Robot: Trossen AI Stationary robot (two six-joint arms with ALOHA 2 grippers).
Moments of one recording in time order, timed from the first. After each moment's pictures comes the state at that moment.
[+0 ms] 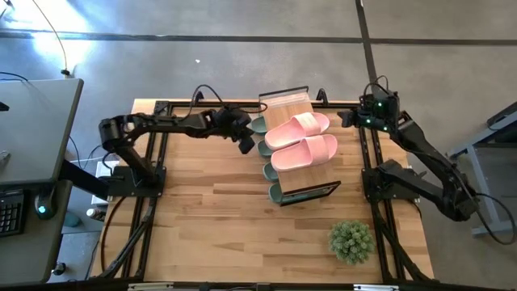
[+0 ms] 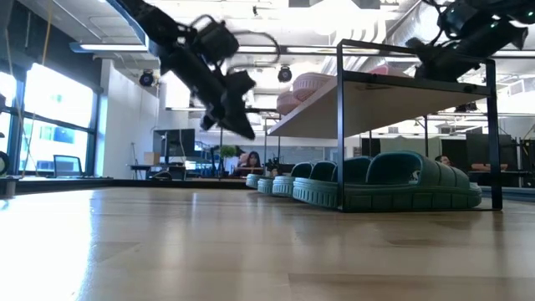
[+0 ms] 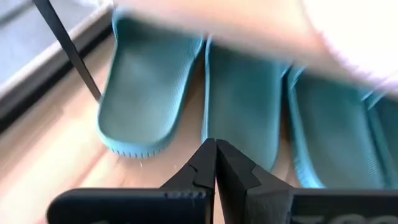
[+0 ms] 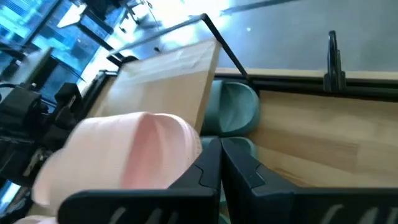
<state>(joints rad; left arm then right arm) 0.53 1.64 0.98 -0.08 0.03 -0.13 -1.06 0.73 0.62 -0.43 -0.35 0.47</state>
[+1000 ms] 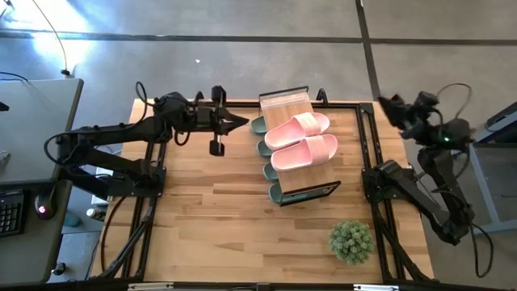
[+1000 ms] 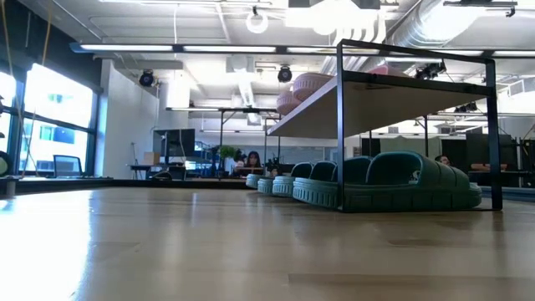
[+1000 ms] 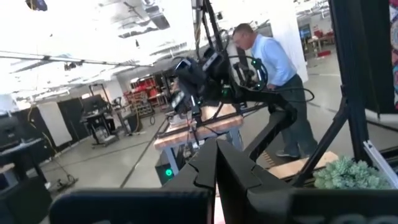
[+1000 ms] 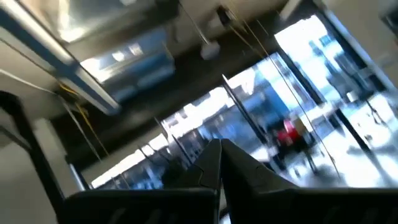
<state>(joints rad) 0.38 1.17 0.98 0.36 0.31 0.28 -1.06 0.32 0.71 0.12 -0.59 0.92</state>
